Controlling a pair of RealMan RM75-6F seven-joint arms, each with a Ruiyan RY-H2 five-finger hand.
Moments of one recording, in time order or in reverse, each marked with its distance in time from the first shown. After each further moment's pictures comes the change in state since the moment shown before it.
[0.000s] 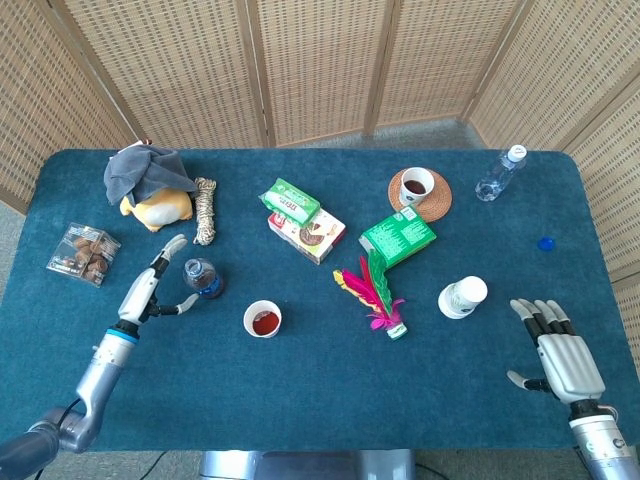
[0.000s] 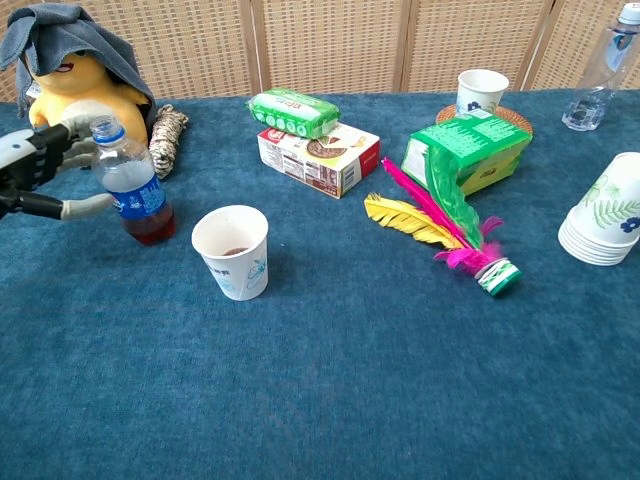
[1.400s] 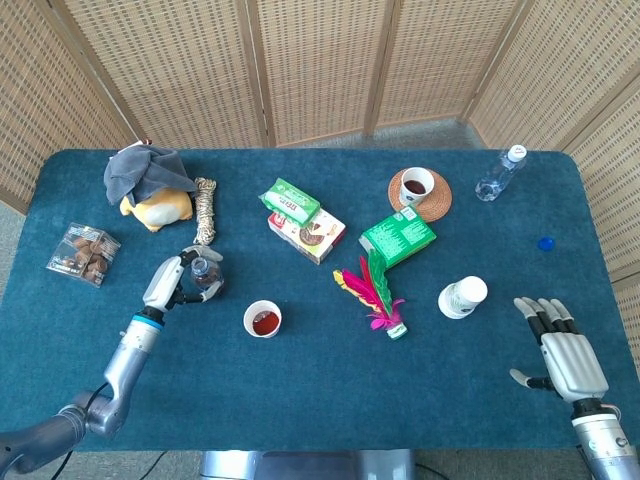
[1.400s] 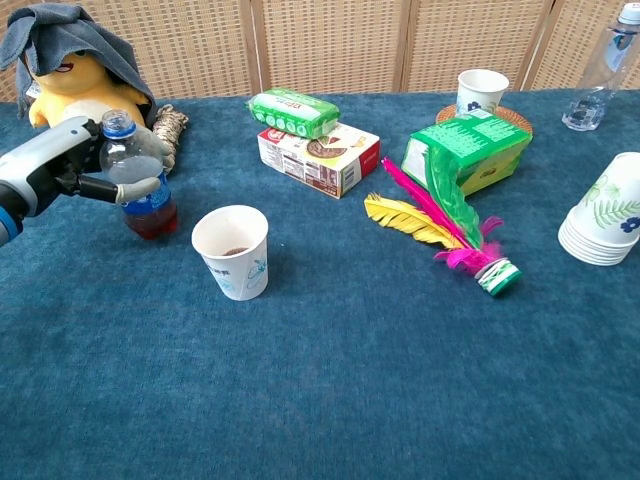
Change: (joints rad) left arm -0.088 -0.062 -0.064 -0.021 -0.056 -0.074 0.150; right arm -0.002 0.002 0.008 0.009 0.007 -0.001 0.013
